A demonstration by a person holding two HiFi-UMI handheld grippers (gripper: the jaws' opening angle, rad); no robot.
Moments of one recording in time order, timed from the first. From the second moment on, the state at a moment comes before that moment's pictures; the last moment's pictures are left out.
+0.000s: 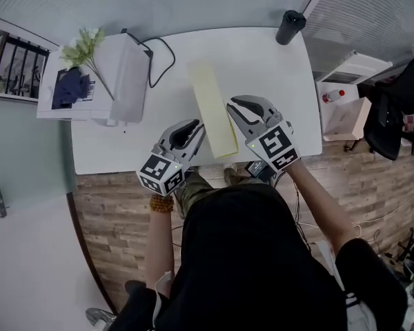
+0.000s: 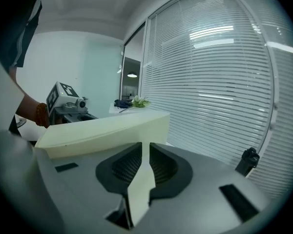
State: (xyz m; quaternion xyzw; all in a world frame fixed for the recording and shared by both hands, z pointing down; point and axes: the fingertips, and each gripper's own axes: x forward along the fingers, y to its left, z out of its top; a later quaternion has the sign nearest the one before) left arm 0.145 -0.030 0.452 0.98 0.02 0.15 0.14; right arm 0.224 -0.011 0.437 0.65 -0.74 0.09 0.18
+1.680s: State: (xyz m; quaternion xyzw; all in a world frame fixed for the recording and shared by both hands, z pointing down) left arm 0.104 -0.039 0.370 0.96 -0.28 0.05 -0.02; right arm 0.242 0.074 0.334 0.79 -0.61 -0.03 0.09
